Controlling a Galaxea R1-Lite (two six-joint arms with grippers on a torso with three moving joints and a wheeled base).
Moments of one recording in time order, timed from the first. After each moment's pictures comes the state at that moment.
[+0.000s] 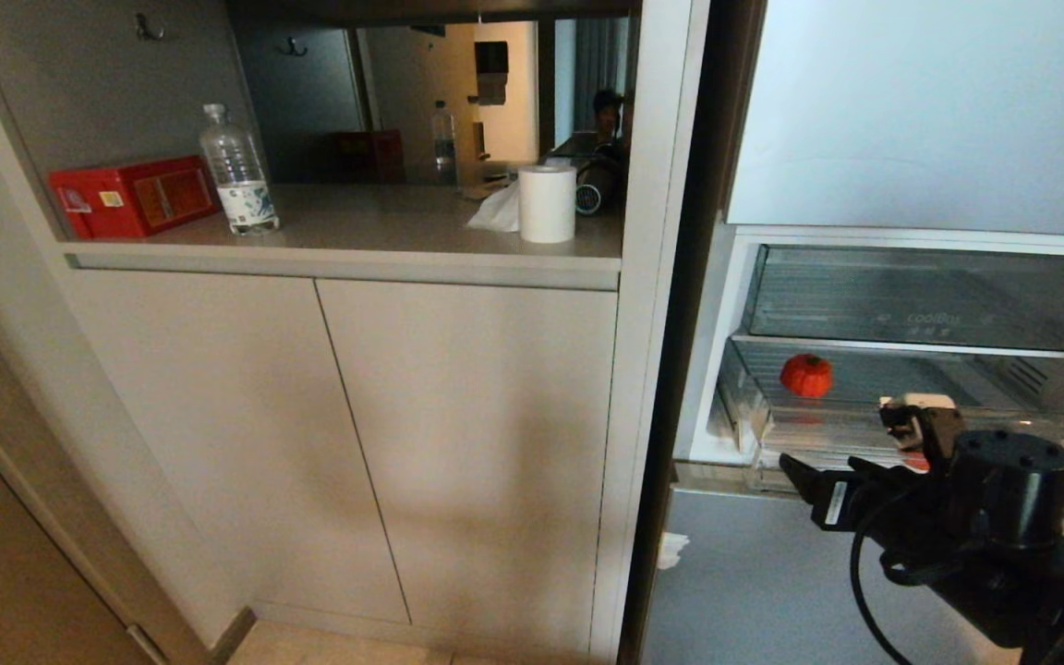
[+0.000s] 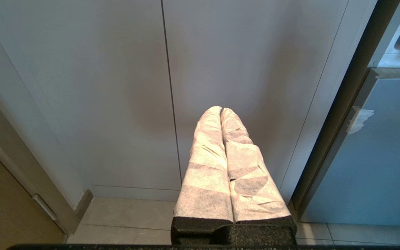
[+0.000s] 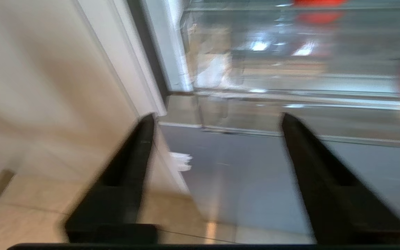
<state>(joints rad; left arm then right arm) 0.00 0.00 0.00 0.00 0.00 0.00 0.29 1.81 -0.30 -1.25 -0.24 0.16</state>
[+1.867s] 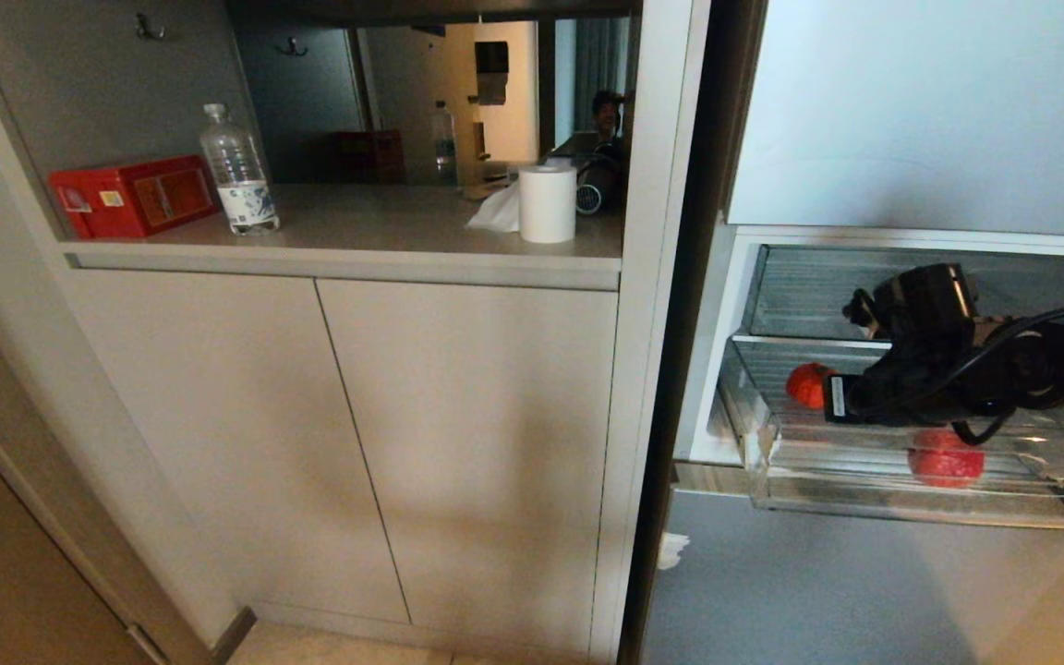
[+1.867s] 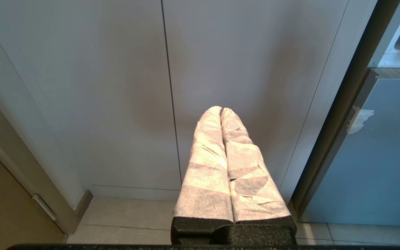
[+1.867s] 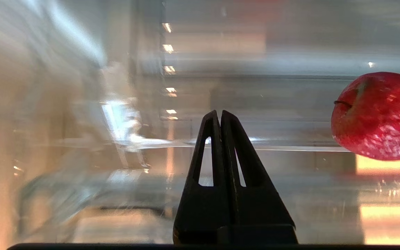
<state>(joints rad) 0.00 0.00 0.00 0.00 0.00 0.00 0.08 1.93 -1.25 0.08 -0.17 0.14</state>
